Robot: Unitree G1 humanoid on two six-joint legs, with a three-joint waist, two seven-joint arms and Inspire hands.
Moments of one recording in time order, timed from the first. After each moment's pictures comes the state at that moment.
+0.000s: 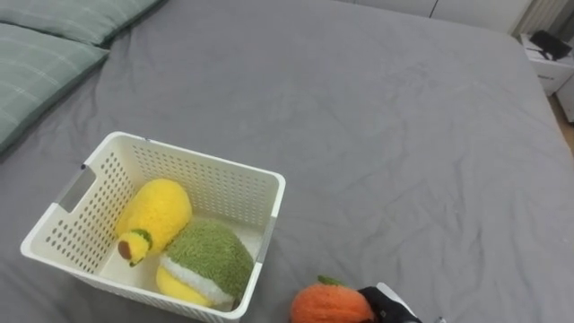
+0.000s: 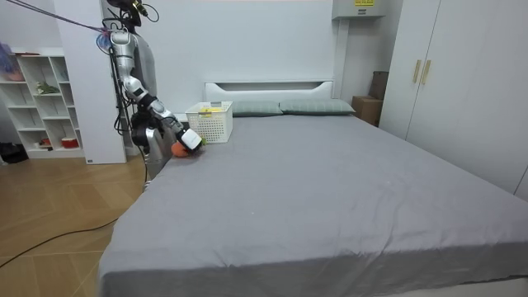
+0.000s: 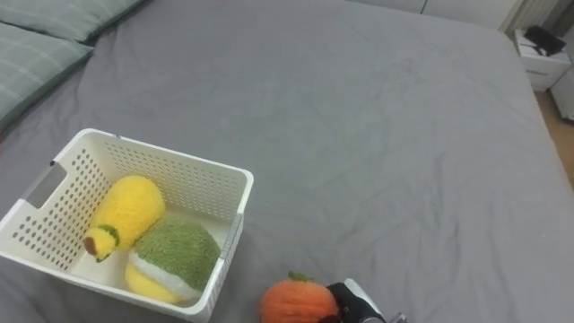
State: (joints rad) left arm 0.22 0.14 0.06 0.91 0.32 0.06 0.30; right arm 0.02 -0.17 0.22 0.81 -0.40 0.01 0.11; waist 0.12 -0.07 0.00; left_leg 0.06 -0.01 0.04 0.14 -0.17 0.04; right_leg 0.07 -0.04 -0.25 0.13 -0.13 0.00
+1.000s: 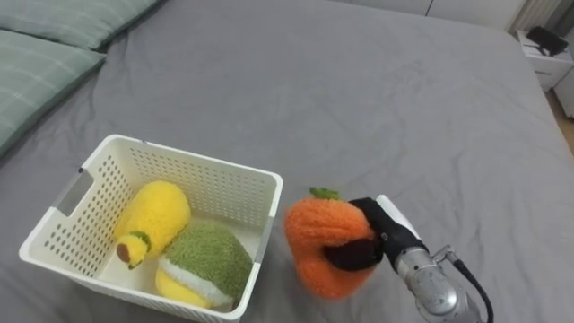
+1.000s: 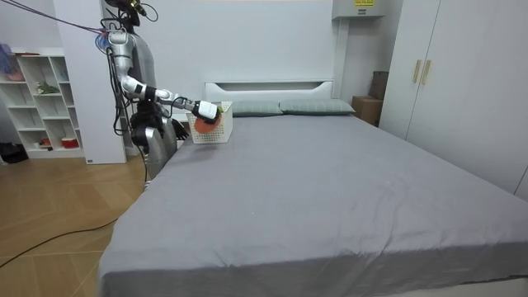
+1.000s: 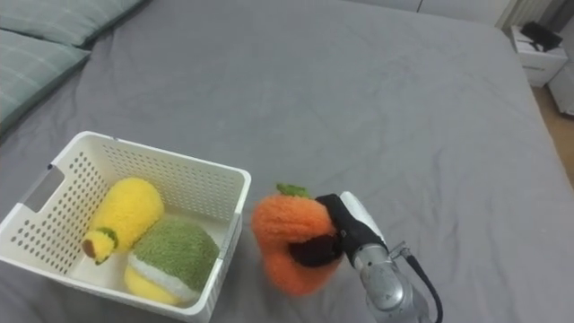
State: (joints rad) left arm 0.22 0.14 0.09 0.95 0.32 0.04 0.29; right arm 0.02 -0.20 0.16 0.28 -0.42 0.02 0.12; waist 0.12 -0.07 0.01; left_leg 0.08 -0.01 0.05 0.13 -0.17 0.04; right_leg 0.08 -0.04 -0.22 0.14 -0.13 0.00
